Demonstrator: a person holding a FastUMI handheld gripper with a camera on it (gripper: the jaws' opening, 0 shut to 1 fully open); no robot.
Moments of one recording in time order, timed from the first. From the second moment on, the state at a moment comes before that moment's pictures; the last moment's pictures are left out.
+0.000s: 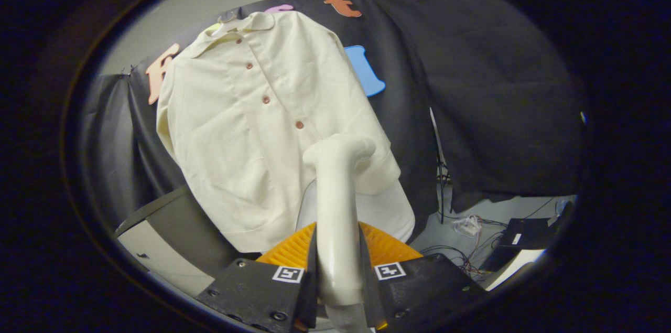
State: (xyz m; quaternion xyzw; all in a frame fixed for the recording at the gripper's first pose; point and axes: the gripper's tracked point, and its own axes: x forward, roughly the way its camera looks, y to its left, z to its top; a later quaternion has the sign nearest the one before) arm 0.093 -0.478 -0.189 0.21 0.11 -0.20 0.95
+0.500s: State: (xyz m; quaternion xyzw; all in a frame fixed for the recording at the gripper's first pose) arm 0.070 -0.326 -0.070 0.14 0.04 -0.14 0.98
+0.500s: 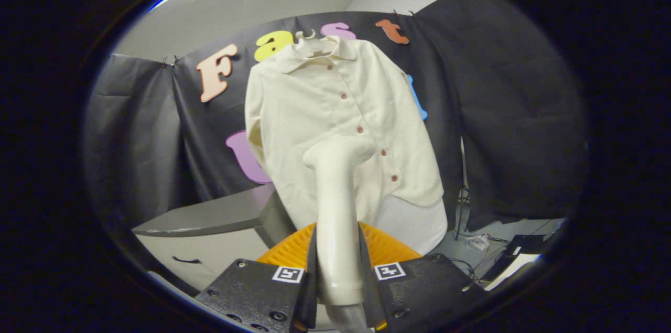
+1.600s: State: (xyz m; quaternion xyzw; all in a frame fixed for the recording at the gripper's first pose) arm 0.009 -0.073 0.050 0.03 -0.06 -0.08 0.99
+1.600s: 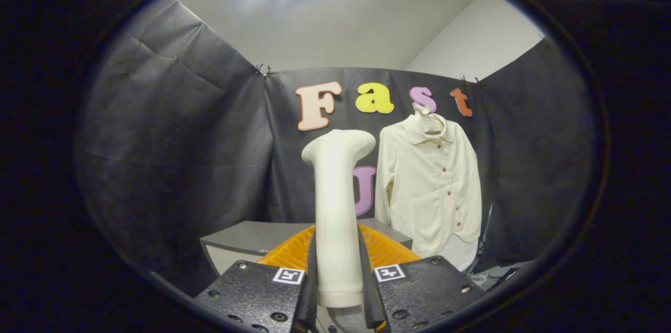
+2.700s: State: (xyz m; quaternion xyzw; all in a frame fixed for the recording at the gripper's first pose) arm 0.009 -0.071 0.027 0.03 -0.04 -0.08 1.00
